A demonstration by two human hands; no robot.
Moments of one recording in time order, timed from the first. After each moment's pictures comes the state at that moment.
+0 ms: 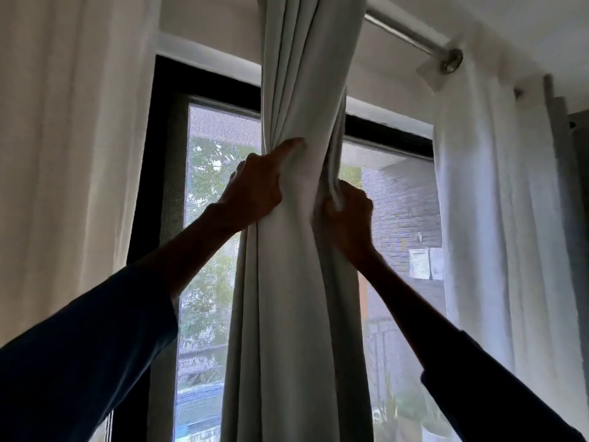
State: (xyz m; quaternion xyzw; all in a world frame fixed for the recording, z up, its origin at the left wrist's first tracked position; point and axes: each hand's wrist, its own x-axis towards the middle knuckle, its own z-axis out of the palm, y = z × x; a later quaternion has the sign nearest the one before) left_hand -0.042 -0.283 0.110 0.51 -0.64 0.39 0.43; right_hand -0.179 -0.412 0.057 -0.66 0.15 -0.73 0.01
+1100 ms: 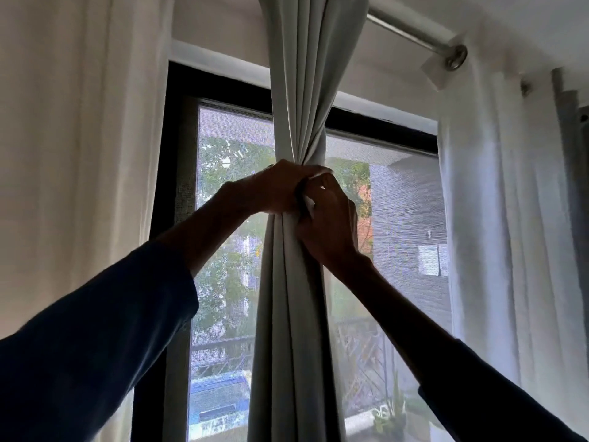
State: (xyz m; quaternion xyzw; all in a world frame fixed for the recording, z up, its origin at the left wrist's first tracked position) left_hand -0.053 -0.284 0.122 0.46 -0.79 0.34 0.24; right_hand -0.167 -0.353 0.040 -0.69 0.12 -0.70 -0.14
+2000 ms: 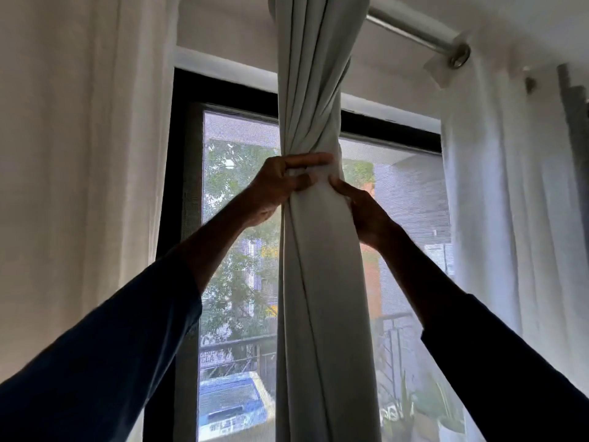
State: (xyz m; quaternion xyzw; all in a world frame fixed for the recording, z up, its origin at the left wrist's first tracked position) left_hand -0.048 -0.291 0.111 0.31 -0.78 -0.02 0.55; right_hand -0.211 -0.397 0.075 -0.69 -0.03 -0.41 0.60
